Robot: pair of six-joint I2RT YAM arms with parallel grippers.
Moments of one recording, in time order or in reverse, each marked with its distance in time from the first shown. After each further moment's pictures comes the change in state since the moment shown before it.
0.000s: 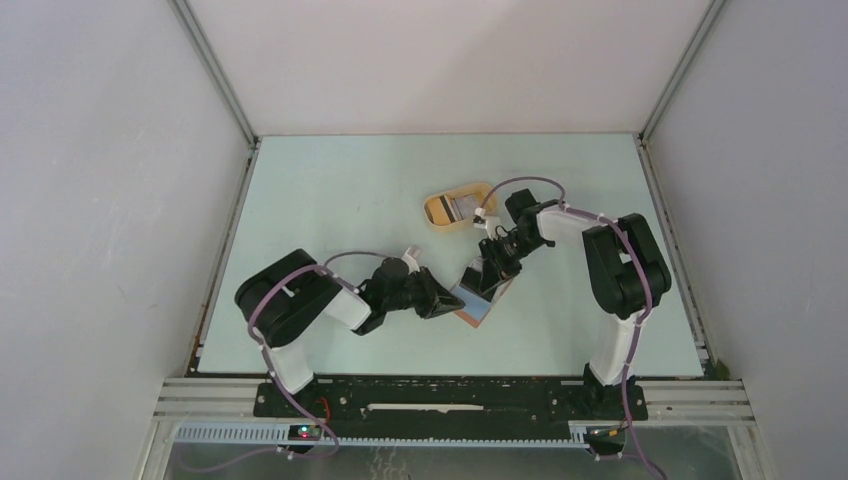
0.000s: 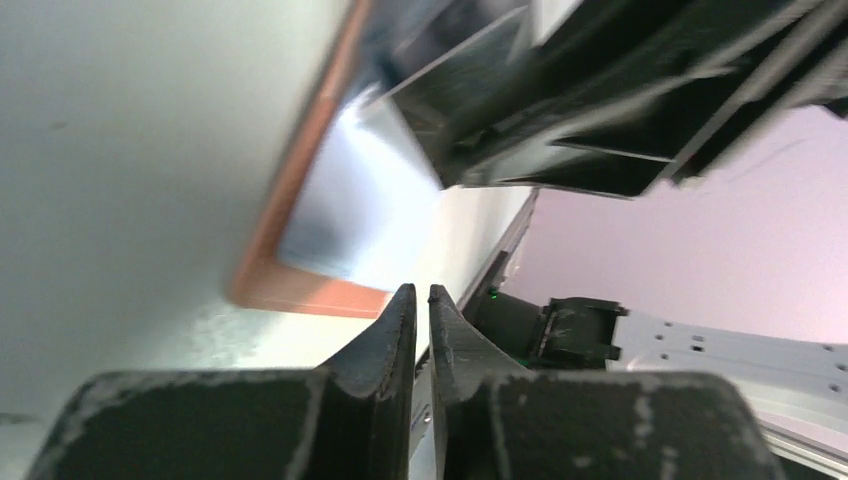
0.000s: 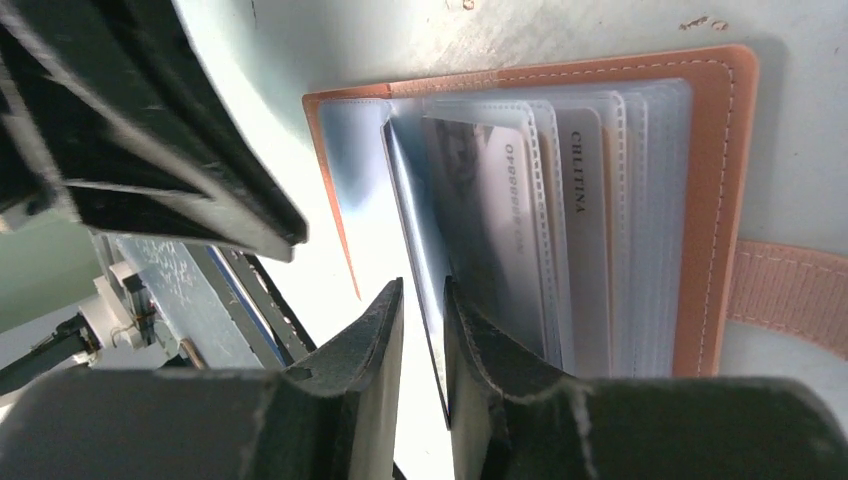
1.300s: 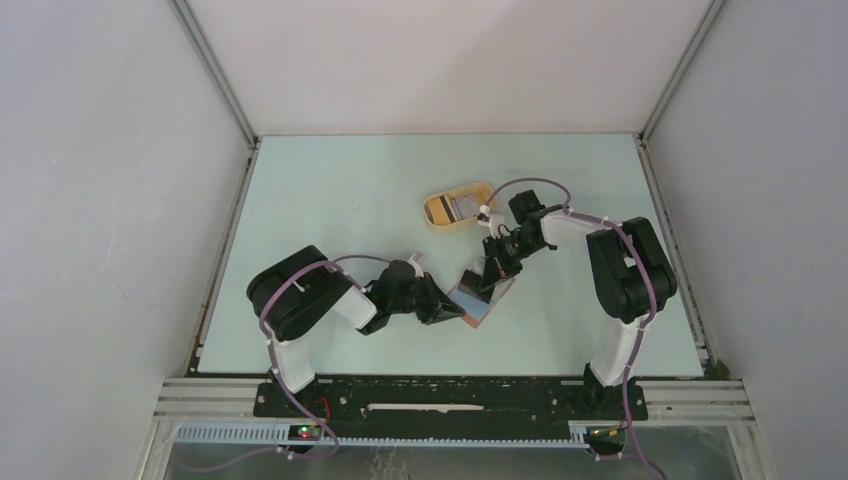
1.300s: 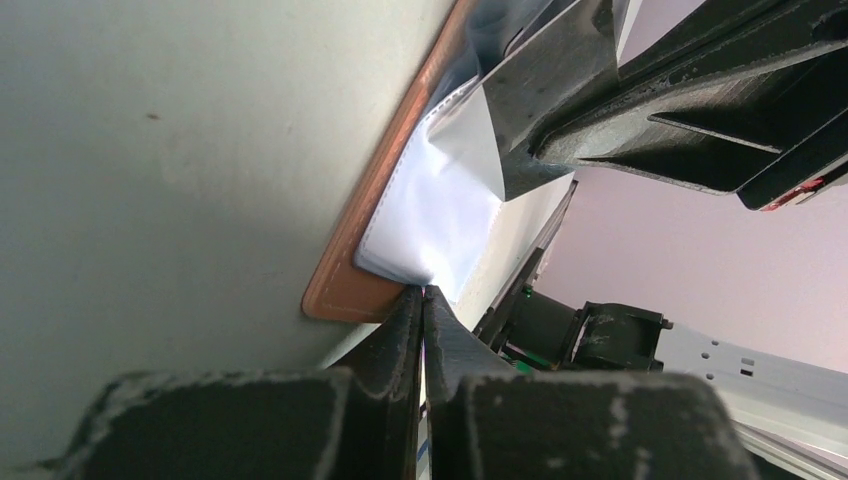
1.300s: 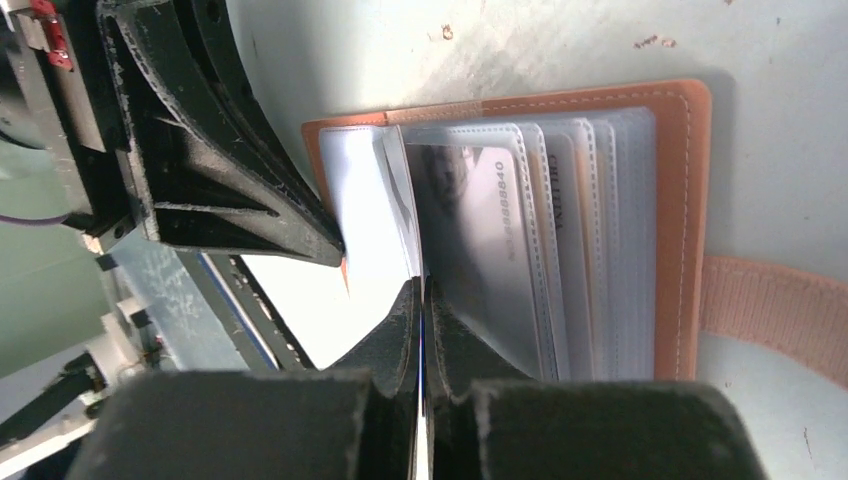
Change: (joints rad) left arm -0.017 0.046 0.028 -0.052 0.001 0.010; right arm -0.017 -0.029 -0.065 0.120 -0.024 0.098
